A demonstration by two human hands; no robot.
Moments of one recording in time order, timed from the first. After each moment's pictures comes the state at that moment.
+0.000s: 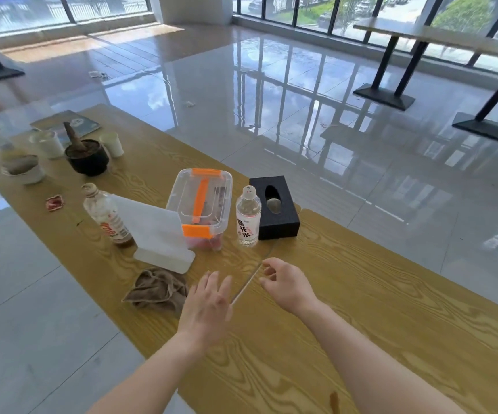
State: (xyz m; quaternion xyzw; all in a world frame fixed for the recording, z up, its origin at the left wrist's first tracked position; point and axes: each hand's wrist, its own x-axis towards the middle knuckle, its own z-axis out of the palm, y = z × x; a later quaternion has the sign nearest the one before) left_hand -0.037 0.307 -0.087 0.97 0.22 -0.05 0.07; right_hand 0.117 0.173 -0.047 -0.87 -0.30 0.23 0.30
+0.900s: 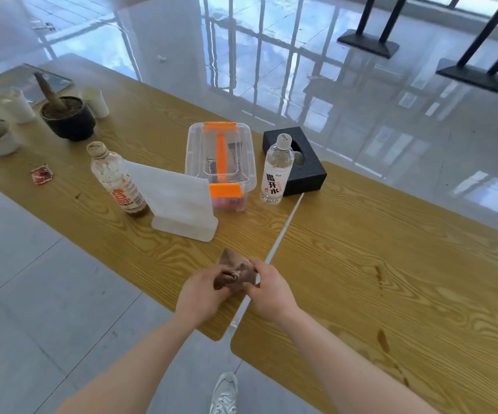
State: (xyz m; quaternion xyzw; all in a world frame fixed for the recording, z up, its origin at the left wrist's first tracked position) left_hand -0.110 0.395 -0.143 0.89 0.24 -0.08 0.38; right_hand -0.022 0.241 -0.115 -0.87 -0.19 0.31 0.32
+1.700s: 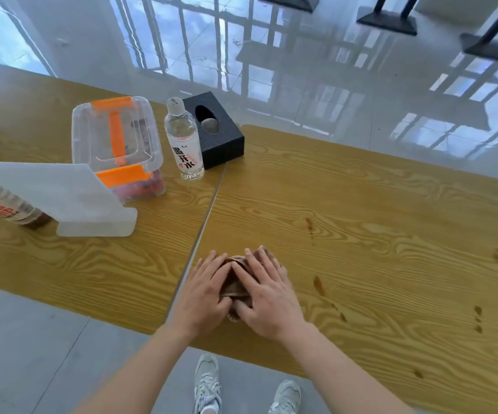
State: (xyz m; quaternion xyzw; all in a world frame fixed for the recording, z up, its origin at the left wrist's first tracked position) left_hand -0.086 0.280 -0.177 0.96 -0.01 -0.05 0.27; right_hand -0.044 0.097 -0.148 -0.93 -0.28 0.14 0.16
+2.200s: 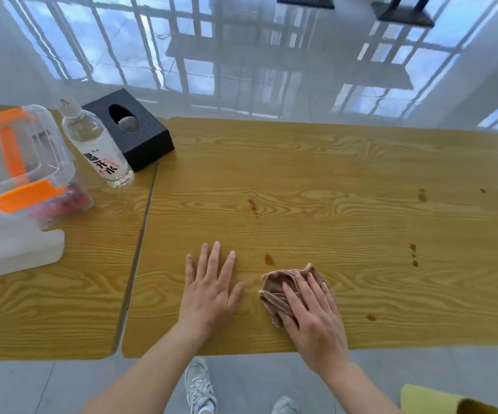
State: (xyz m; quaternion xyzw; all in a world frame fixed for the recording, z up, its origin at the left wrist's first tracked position) left_hand -0.065 0.186 -0.195 0.99 -0.09 -0.08 0.09; right_hand -0.123 -0.062 -0.188 -0.99 -0.11 -0.01 0.11
